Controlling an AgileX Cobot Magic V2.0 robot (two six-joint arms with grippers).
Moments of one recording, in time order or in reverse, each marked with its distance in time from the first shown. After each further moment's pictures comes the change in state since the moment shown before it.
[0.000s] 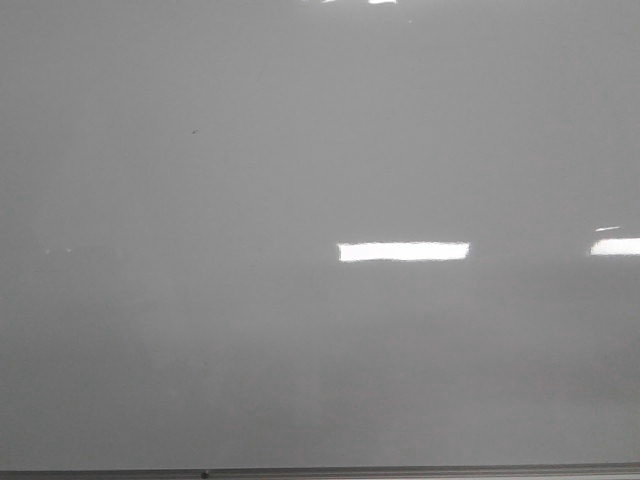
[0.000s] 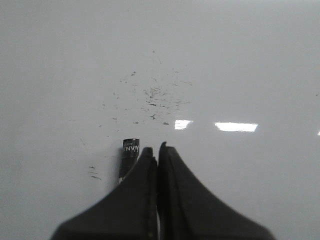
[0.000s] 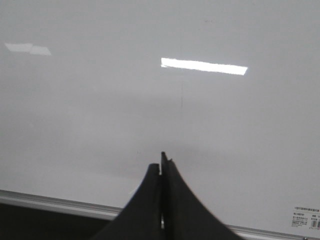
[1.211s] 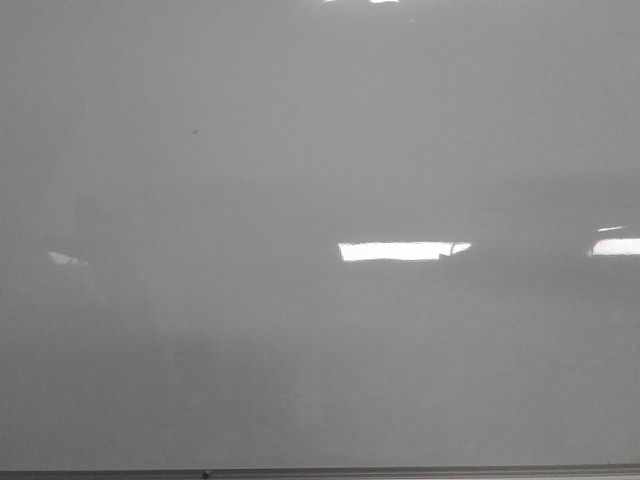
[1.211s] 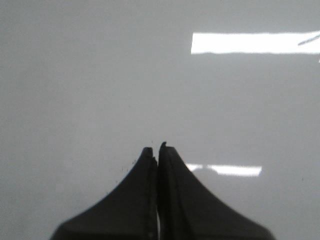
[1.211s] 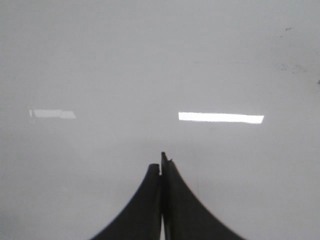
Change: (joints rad) left arm 0.000 0.127 -0.245 0.008 -0.008 0.025; right arm 0.000 0.068 -0.298 0.113 0.056 0.000
